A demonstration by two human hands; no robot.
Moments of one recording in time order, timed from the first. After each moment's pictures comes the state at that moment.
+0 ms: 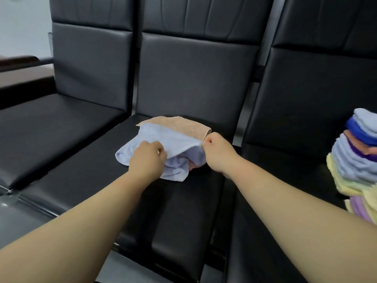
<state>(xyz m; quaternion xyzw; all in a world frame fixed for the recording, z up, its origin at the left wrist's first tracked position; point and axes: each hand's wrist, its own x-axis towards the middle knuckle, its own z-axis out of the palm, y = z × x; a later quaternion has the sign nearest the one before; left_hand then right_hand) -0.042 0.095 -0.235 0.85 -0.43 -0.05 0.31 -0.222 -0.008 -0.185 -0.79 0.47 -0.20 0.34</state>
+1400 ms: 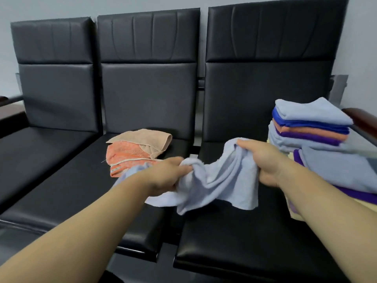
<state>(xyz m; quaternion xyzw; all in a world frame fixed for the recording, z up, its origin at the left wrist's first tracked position) -0.221 0.110 -0.167 0.64 -0.54 -0.43 0.33 -0.473 0.011 -0.141 -0.53 0.50 -0.33 0.60</state>
